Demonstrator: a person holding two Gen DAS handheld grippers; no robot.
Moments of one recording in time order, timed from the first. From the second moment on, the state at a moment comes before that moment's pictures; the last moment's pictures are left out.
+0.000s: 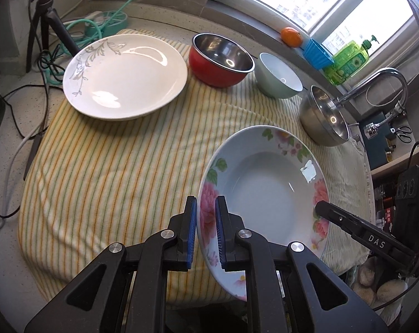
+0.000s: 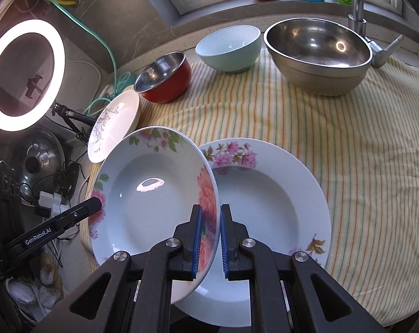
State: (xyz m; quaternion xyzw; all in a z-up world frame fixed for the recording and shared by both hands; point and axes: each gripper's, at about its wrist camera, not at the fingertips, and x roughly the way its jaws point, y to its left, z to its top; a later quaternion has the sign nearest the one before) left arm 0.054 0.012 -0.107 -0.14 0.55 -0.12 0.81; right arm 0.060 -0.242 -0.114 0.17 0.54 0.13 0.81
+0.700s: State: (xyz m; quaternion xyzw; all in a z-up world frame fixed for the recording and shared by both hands) left arm 0.056 -0.044 -0.123 -0.10 0.57 -0.15 0.80; right arm 0.042 -0.291 -0.130 0.18 0.54 0.08 0.82
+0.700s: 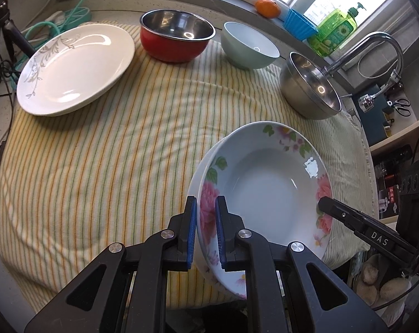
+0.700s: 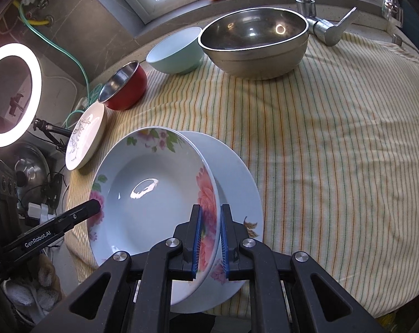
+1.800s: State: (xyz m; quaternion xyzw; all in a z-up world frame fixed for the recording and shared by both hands) left arm 0.060 -0.060 -0.137 -0.08 0.59 -0.16 0.79; right arm 0.045 -0.287 -0.142 0.16 0.56 0.06 0.81
